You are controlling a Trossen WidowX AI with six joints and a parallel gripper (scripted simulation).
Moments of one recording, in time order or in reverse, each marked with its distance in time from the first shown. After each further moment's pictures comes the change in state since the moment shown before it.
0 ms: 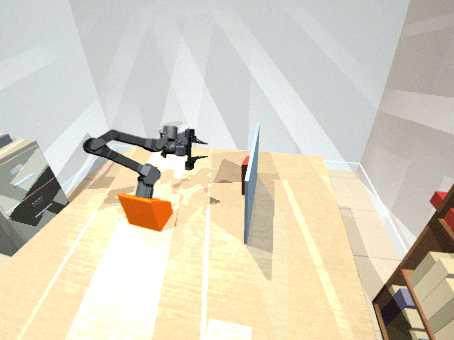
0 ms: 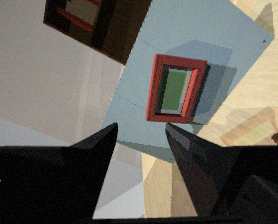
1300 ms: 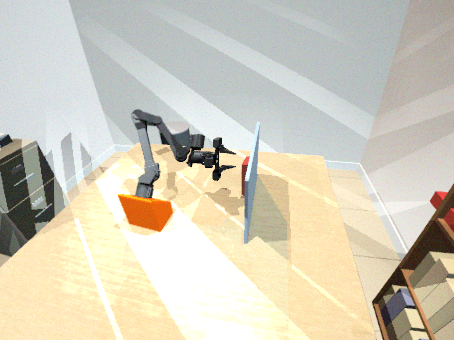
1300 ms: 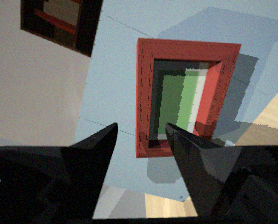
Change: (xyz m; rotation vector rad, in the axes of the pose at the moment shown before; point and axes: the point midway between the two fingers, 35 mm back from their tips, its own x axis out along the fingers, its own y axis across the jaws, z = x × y) arm 0.131 -0.035 0.003 0.082 -0.009 -0.006
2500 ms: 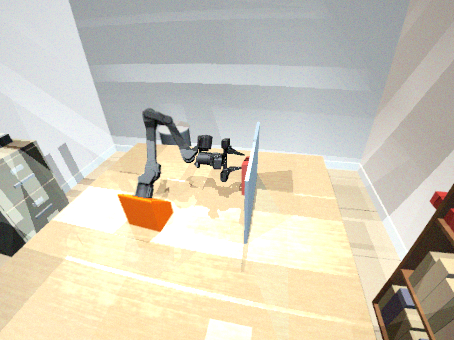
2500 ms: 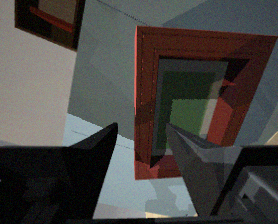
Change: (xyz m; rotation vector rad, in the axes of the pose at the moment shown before) arm 0.037 -0.001 0.002 0.000 0.002 0.001
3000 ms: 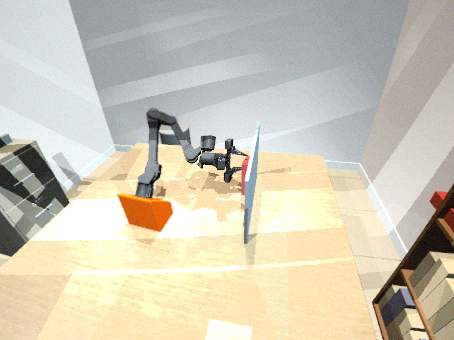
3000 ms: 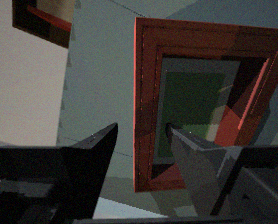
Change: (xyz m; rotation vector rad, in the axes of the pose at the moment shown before) arm 0.015 0.000 0.001 0.000 0.000 0.001
